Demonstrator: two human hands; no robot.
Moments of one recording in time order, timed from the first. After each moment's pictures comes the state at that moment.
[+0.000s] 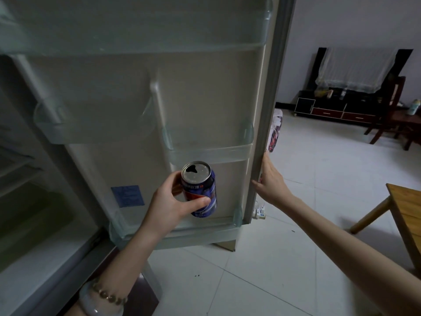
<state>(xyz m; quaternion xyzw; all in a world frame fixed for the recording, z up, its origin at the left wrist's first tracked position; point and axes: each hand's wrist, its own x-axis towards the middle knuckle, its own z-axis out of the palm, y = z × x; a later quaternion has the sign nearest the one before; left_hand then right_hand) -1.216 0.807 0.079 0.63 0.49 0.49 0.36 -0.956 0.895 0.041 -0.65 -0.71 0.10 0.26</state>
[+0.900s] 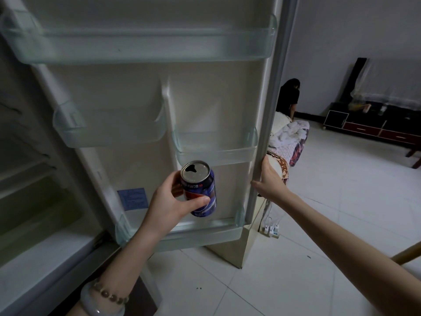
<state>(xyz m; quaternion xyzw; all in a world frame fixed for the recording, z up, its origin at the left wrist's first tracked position) -1.198 0.845 0.095 0.58 0.53 0.53 0.33 -0.949 1.001 0.043 -0.62 -0.73 0.17 0.24</state>
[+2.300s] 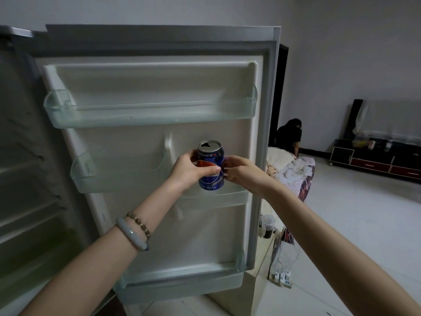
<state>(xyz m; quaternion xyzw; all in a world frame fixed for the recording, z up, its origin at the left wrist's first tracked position) -1.176 0.961 0.205 0.60 0.55 0.51 0.27 -1.006 0.957 0.221 -0.39 -0.68 0.51 0.36</state>
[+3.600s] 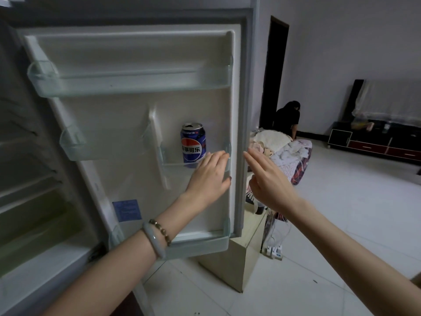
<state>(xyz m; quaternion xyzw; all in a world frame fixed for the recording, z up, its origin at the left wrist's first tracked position) -1.080 0.898 0.142 0.79 0.53 0.27 -0.14 -0.902 0.915 0.132 -0.41 -0.85 -0.11 0.31</state>
